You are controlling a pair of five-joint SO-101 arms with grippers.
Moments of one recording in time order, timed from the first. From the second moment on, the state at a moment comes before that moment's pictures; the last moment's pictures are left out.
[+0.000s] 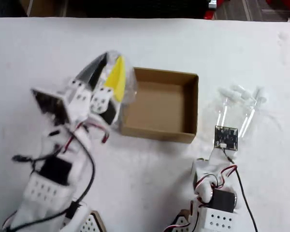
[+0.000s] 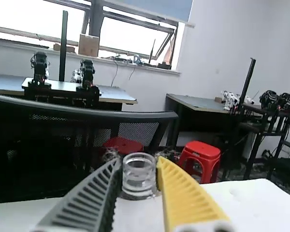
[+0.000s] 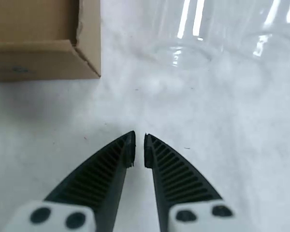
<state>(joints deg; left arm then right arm) 16.8 -62.4 56.5 8.8 11.5 8.3 -103.1 96.4 72.6 4.1</state>
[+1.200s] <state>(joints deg) 23.3 -39.1 82.9 -26.5 5.8 8.3 -103.1 96.4 72.6 4.1</state>
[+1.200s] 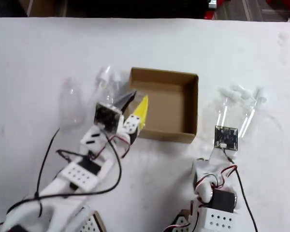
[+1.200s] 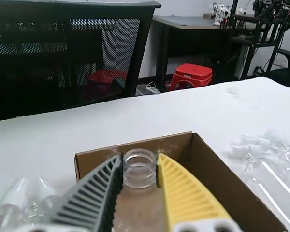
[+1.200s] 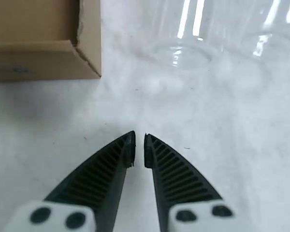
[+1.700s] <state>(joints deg) 22.5 -55.7 86.0 -3.1 5.8 8.3 -103.1 96.4 72.6 4.1</state>
